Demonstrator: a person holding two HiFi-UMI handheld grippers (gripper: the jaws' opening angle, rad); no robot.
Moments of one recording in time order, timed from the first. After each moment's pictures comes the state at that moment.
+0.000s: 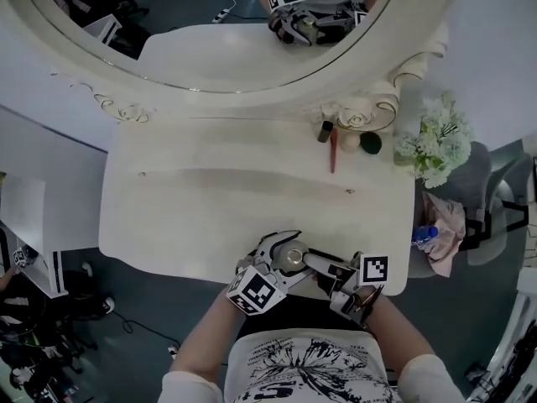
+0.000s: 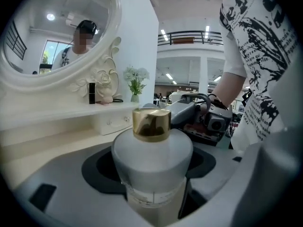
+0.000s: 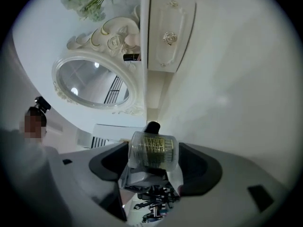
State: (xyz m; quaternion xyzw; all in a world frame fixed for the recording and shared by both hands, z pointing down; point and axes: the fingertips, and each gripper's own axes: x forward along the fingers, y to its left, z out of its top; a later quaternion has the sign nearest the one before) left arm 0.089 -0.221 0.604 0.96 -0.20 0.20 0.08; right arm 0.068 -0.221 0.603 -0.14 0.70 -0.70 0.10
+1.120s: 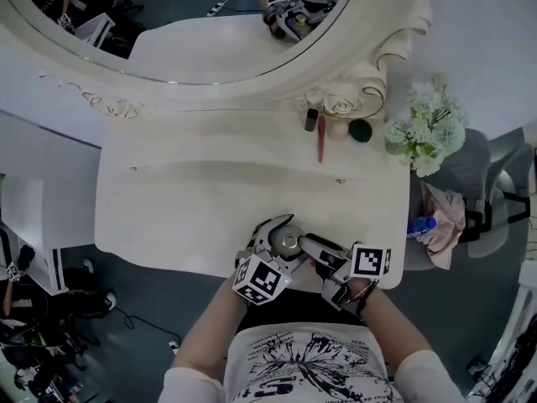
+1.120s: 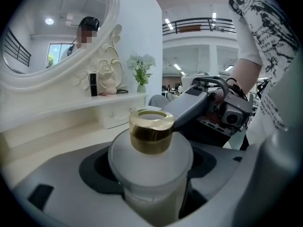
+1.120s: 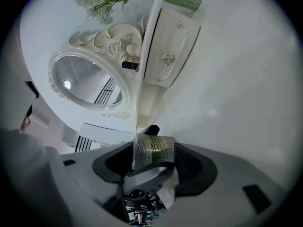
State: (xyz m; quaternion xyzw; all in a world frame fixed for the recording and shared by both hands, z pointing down) left arm 0.105 -0.240 0.633 0.93 -0.25 0.25 0.08; right arm 0.096 -0.232 0.629 -0.24 0.70 -0.67 0.05
